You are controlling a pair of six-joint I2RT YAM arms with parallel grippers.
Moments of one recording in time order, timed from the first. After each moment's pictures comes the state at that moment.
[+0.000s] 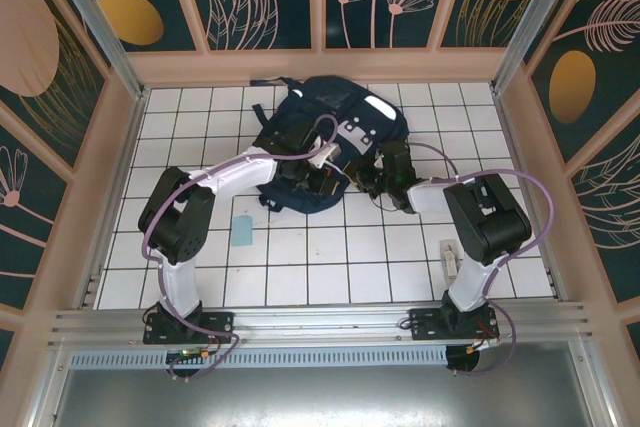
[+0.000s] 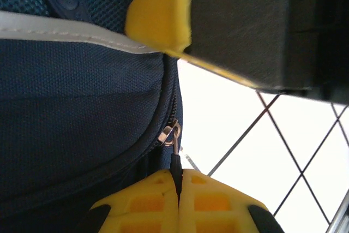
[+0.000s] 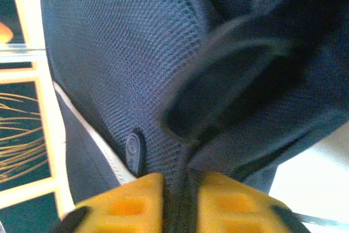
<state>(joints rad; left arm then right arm) -0.65 1.91 1.37 -0.52 0.45 -0.25 0.43 1.77 0.76 0.43 -0.41 1.17</state>
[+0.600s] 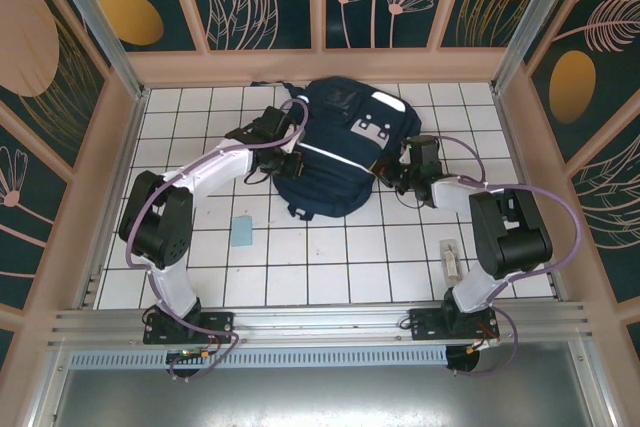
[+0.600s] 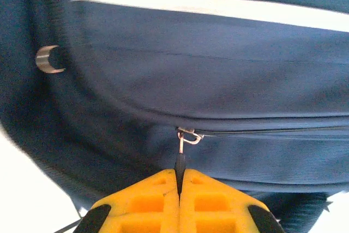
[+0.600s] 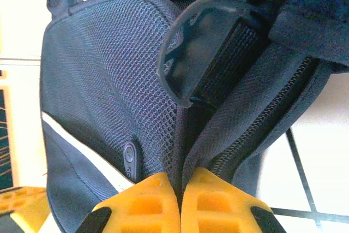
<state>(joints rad) -0.50 1.83 1.35 -0.59 0.13 -0.22 0.25 1.64 0.77 0.16 -0.45 0.90</state>
